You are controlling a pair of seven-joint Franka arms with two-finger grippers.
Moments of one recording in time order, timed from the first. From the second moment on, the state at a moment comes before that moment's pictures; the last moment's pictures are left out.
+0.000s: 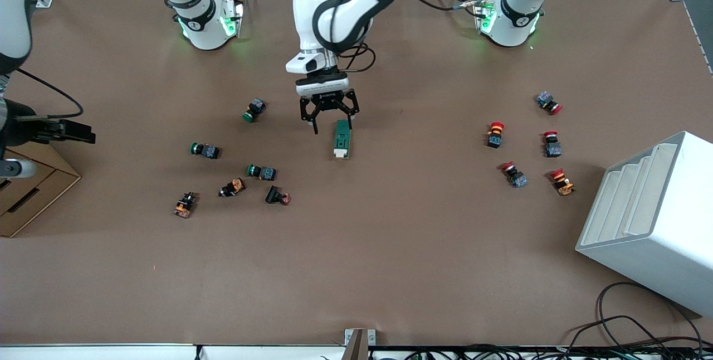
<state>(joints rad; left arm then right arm) -0.74 0.61 -0.41 -1.57 1.10 2.08 -1.79 -0.03 0.23 -0.05 -1.39 -0.03 1.43 -0.09</state>
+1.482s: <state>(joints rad) -0.02 0.31 -0.39 -1.35 0.28 1.78 -0.66 -0.05 0.09 -0.01 -1.35 -0.02 1.23 -0.09</state>
